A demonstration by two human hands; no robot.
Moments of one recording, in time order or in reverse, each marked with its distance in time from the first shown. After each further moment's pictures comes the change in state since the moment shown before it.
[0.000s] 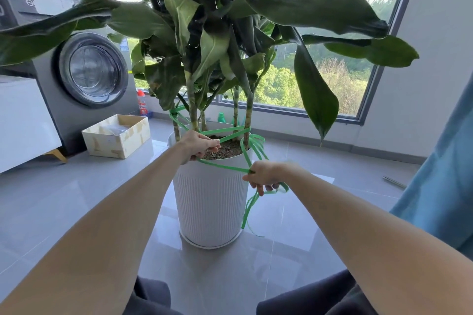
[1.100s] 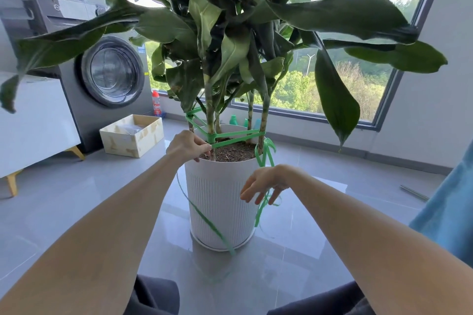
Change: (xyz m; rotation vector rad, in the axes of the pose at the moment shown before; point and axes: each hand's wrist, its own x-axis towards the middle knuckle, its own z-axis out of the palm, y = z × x) left_hand -0.006 -0.024 -0.041 0.448 0.238 0.206; right_hand 0.002 -0.031 0.003 0.191 -0.273 -0.005
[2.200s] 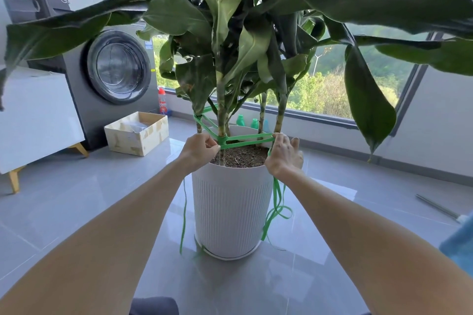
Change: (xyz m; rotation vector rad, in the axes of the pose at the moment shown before) left_hand 0.014 -0.008 0.013 -0.116 0.054 0.039; right_hand 0.068 0.001 -0.028 -0.144 1.106 0.112
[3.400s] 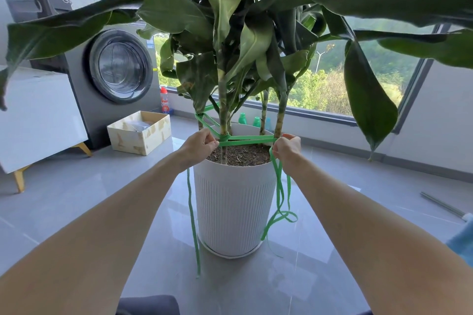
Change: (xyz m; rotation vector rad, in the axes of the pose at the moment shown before) left_hand -0.003 0.002 -0.014 -0.048 -0.154 0.016; right_hand 0.025 -0.002 -0.003 1.172 -0.121 0.529
